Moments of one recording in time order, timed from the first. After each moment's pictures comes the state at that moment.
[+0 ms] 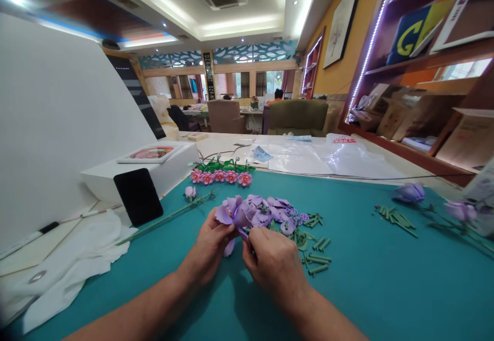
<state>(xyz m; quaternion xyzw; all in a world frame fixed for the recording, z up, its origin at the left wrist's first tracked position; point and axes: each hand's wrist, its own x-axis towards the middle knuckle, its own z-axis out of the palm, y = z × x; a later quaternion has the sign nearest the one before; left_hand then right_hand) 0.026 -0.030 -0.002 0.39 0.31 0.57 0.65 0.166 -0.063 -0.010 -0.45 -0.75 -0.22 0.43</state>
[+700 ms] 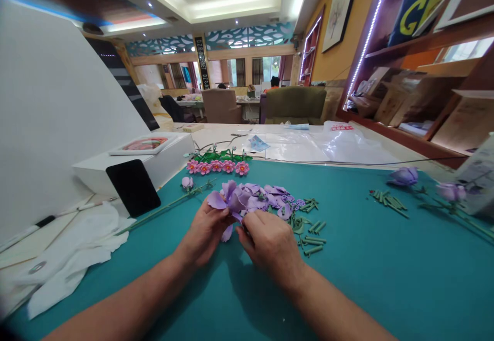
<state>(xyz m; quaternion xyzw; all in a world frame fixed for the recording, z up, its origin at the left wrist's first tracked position) 0.025 -0.031 0.005 0.37 0.29 0.57 0.67 0.174 -0.062 -0.008 -0.42 -0.79 -0.20 0.40</state>
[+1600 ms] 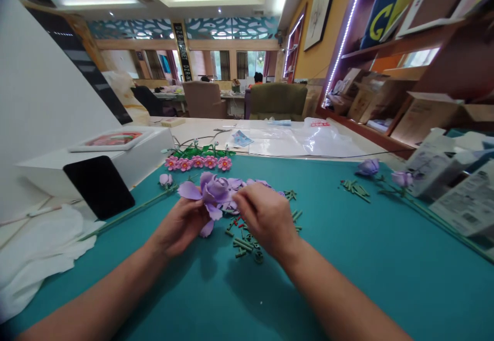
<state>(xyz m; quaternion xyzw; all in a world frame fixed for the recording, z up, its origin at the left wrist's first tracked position) 0.016 -0.018 0.008 0.35 0.25 0.54 0.73 0.199 -0.064 0.034 -0.44 -0.75 -0.09 0.48</state>
